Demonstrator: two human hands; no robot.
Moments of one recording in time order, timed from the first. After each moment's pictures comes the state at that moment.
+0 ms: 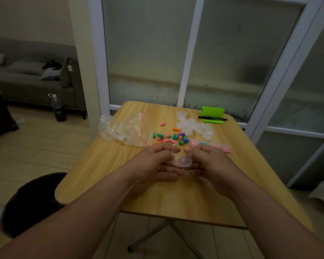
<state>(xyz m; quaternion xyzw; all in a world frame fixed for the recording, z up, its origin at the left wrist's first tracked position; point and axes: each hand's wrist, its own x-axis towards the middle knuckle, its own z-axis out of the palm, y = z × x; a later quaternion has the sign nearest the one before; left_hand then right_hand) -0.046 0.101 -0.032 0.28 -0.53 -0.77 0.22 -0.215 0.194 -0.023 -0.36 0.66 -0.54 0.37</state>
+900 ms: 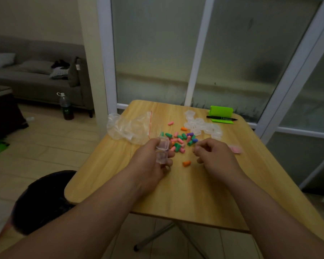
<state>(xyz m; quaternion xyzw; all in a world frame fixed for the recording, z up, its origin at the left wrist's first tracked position) -0.047 0.098 -0.025 0.36 -0.35 -0.81 0.31 -0.226 0.162 -0.037 -0.45 0.78 -0.43 0.13</state>
